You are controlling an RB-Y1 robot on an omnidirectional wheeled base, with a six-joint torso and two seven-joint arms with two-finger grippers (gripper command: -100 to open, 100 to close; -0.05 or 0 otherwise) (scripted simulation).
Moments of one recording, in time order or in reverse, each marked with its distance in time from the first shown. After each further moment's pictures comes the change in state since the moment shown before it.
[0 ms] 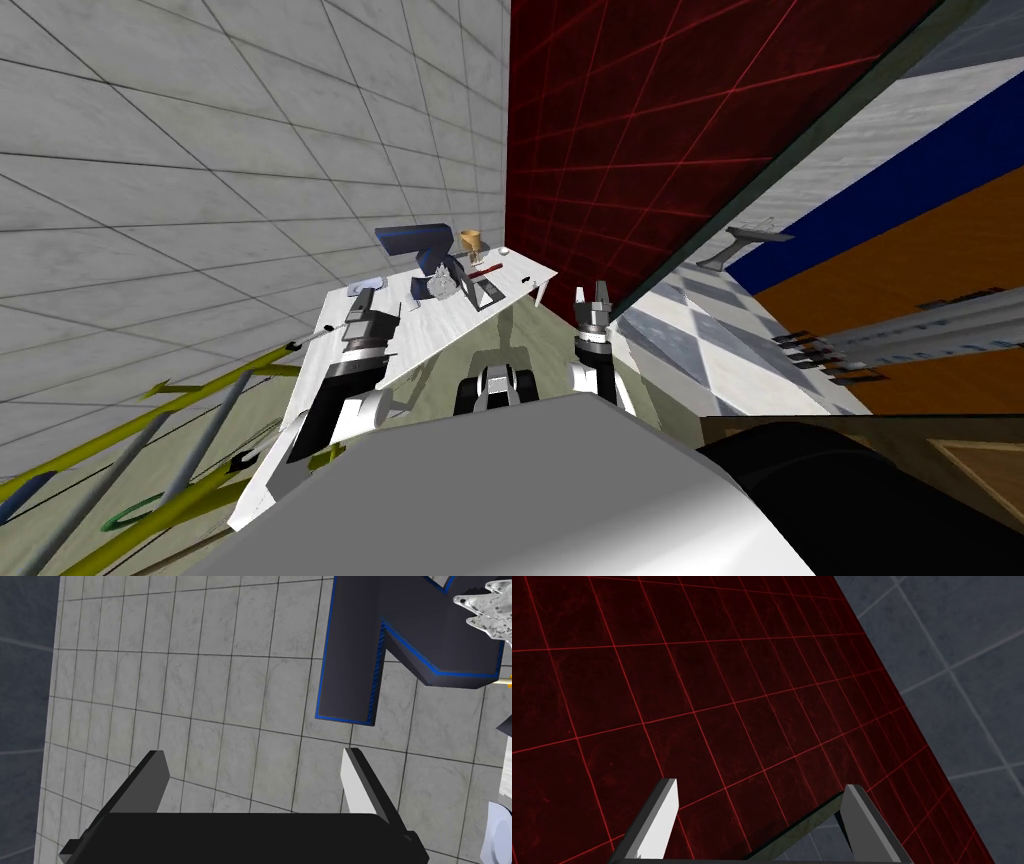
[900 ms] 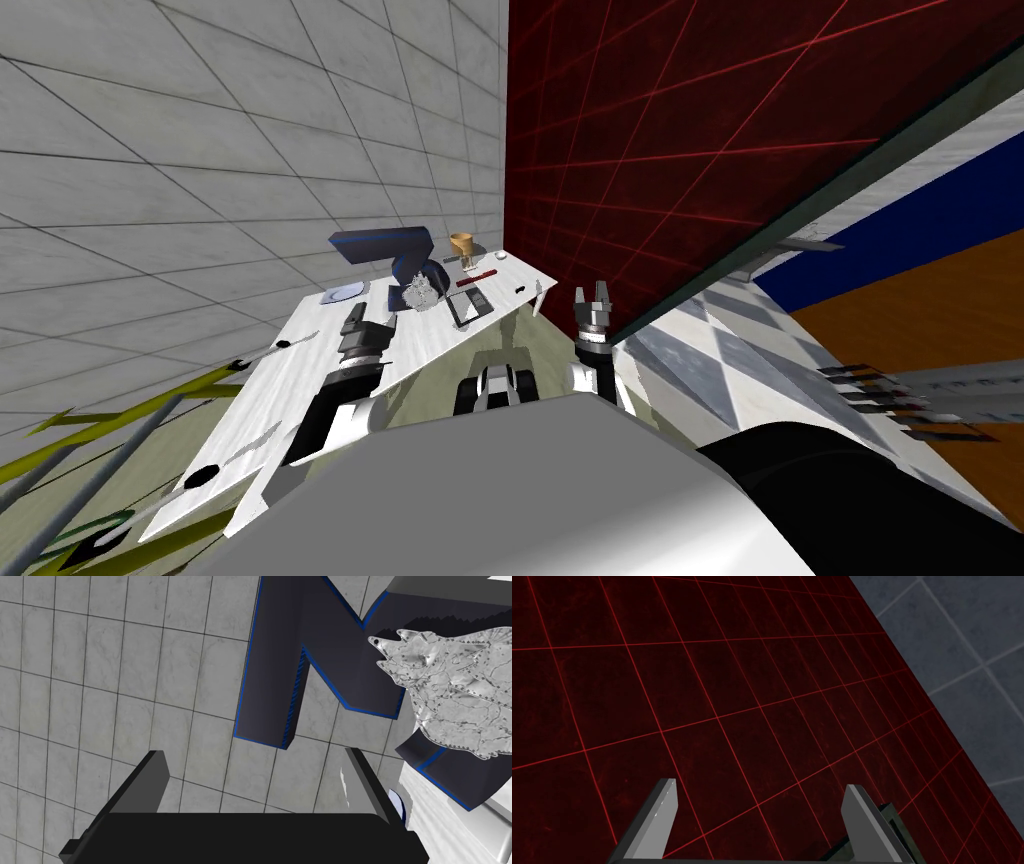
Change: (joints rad) left arm 0.017 -0.013 0.053 0.098 0.111 0.049 0.075; right arm 0.000 0.000 0.000 0.000 0.000 0.000 0.000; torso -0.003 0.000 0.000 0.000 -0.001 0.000
